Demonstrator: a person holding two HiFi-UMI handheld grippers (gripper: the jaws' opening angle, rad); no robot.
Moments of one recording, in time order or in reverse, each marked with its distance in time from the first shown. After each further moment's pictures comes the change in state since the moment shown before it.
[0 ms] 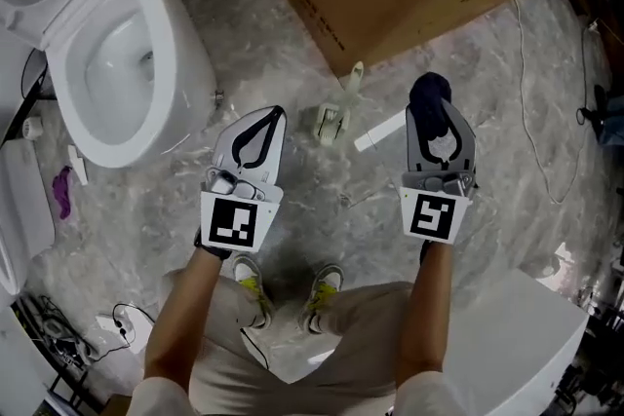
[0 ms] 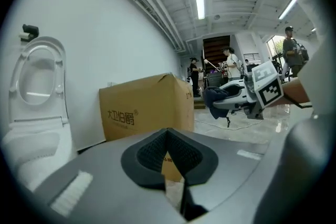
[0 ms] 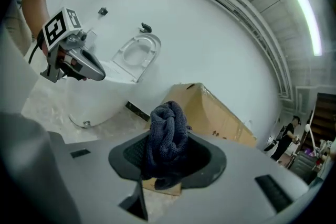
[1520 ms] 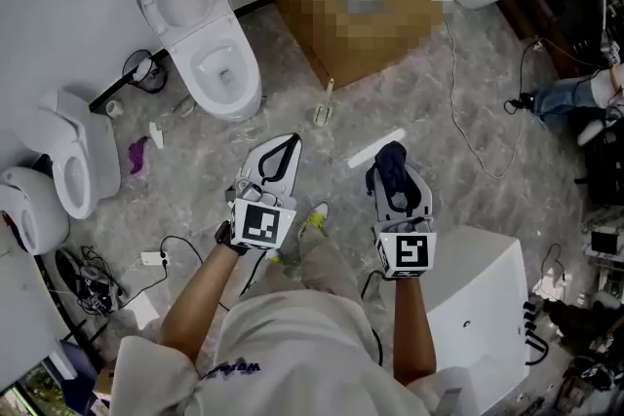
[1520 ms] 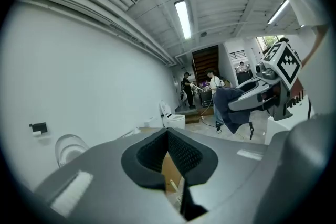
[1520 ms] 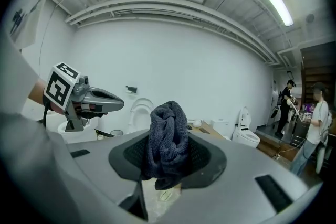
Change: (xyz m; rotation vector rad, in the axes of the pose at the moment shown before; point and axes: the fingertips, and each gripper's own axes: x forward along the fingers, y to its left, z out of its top) left arm -0.342 -0.080 0.517 0.130 0.010 -0.018; right arm -0.424 -0.155 0.452 0.453 0.008 0.099
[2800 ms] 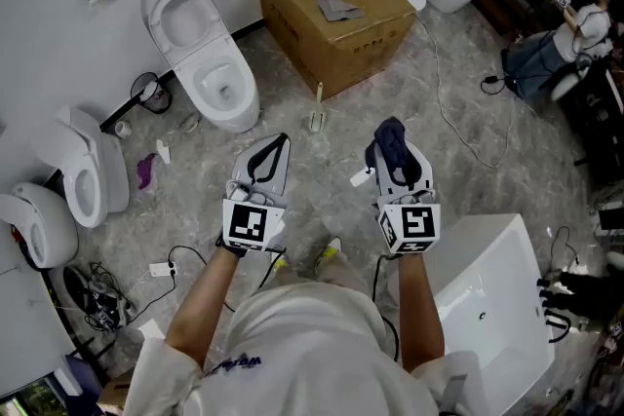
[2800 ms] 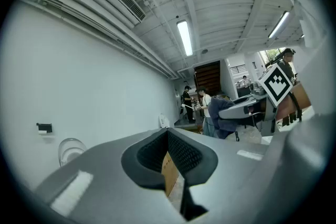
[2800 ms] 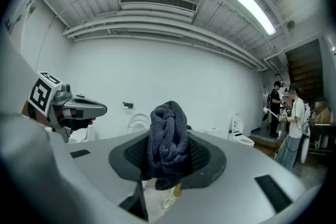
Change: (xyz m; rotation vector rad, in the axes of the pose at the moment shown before) left arm -0.090 -0.074 0.078 -0.090 -0.161 0.043; right arm -0.111 -0.028 0.043 0.034 -0.134 -0.052
